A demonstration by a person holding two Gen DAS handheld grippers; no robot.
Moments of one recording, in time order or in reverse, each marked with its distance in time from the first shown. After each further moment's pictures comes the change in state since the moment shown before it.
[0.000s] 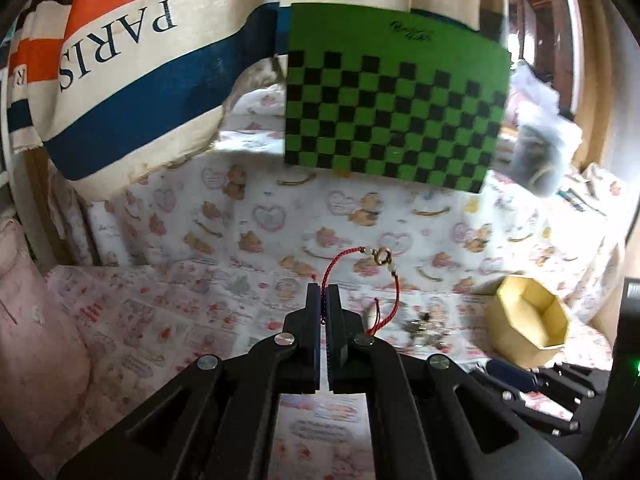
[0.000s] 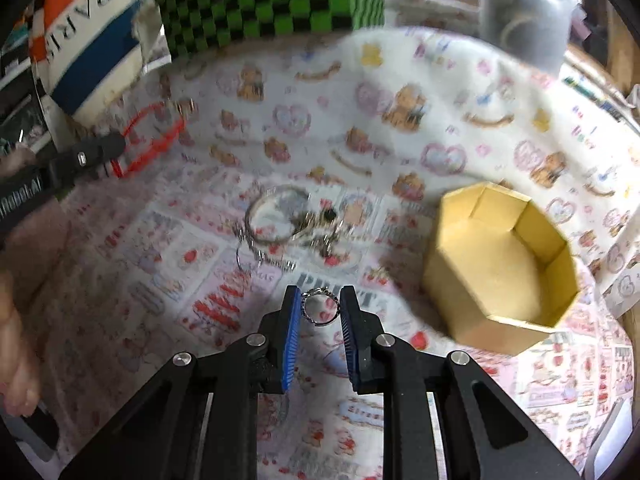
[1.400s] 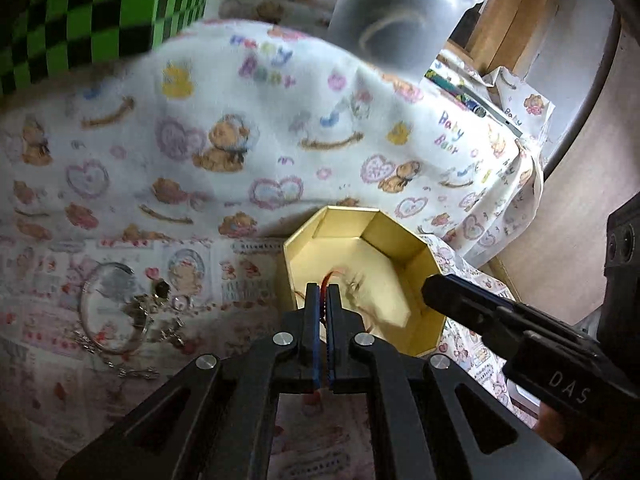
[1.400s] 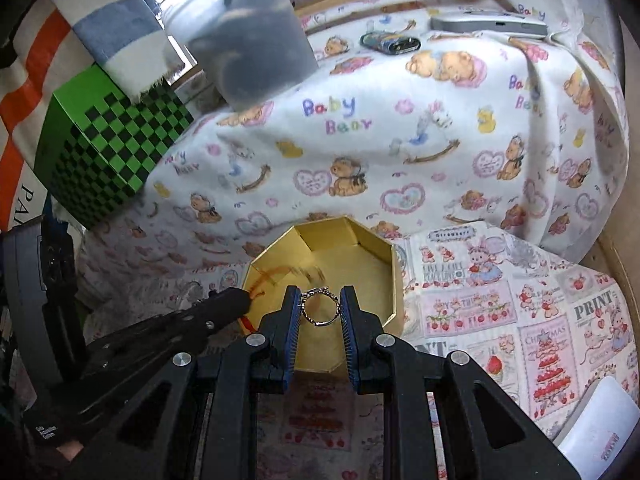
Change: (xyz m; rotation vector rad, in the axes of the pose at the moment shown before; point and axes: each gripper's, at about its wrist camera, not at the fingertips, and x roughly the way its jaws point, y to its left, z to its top) left arm 0.100 -0.165 -0.006 0.092 0.370 -0.435; right arm -0.026 -0.156 0.001 0.408 -0.018 0.034
